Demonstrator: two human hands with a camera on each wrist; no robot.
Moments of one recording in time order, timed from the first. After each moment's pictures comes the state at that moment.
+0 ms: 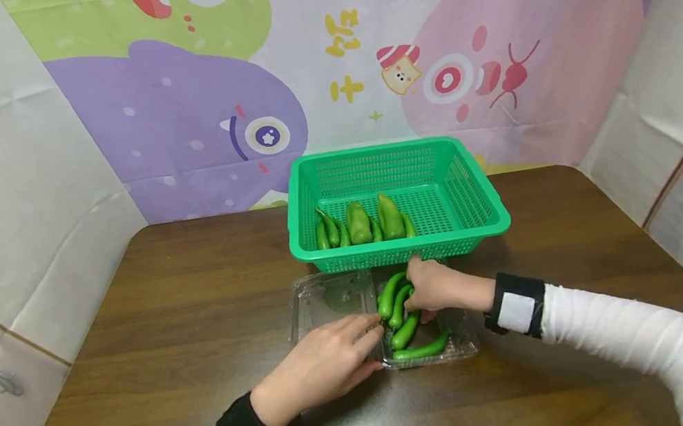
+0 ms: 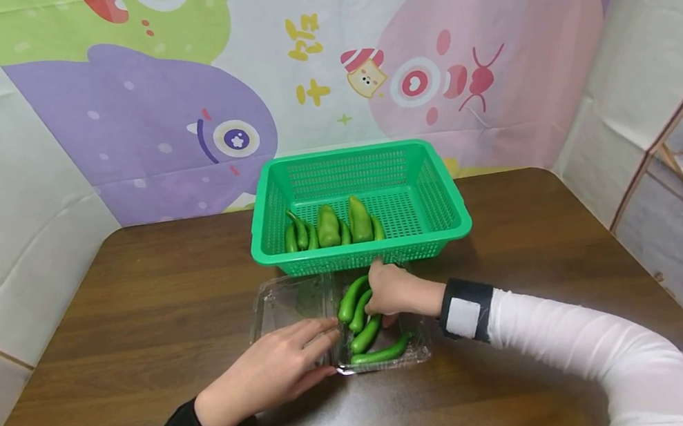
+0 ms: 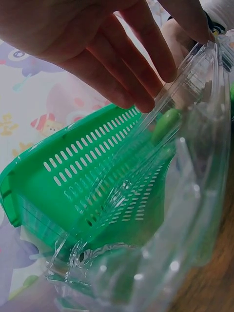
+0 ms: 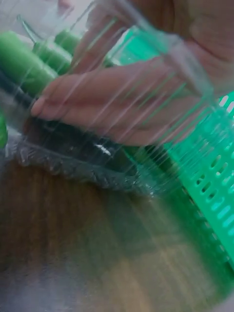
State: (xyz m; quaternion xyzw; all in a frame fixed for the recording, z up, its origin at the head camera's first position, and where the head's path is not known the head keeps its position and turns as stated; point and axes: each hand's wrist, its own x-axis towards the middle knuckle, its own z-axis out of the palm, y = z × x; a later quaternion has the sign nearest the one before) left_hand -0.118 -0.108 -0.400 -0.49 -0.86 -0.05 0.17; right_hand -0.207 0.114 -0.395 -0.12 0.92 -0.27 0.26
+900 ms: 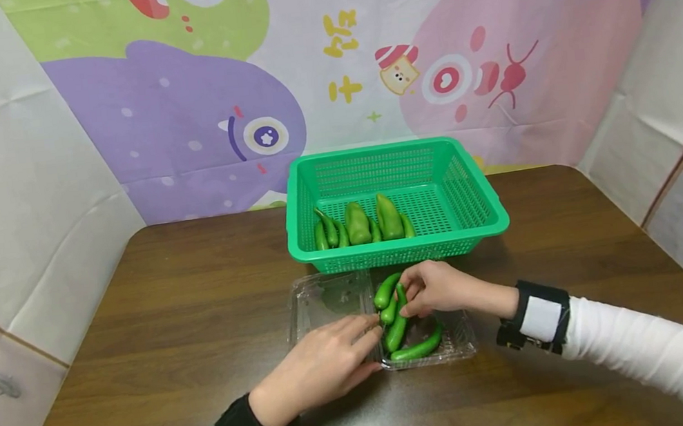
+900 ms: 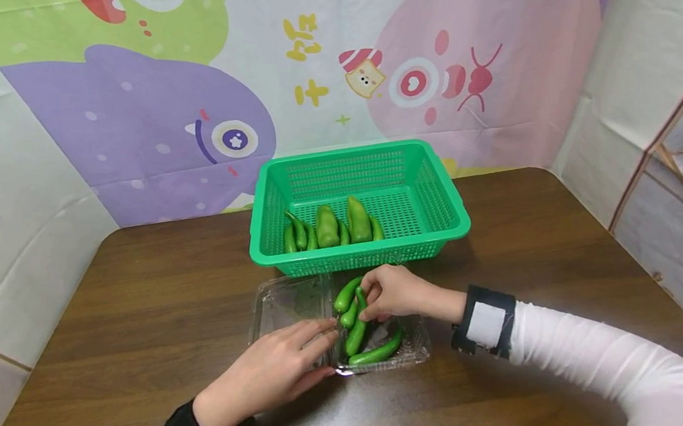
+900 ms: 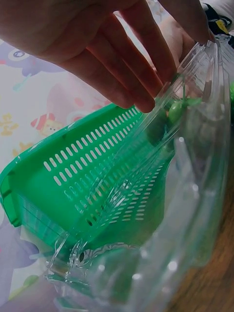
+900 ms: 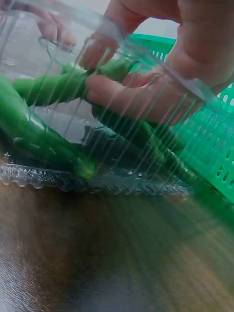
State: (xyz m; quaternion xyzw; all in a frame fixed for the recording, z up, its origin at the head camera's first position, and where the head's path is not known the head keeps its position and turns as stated) left_hand -0.117 -0.108 -0.401 -0.49 -0.86 -0.05 0.17; right_hand -0.199 0.131 -0.391 -0.16 0.85 -0.42 0.27
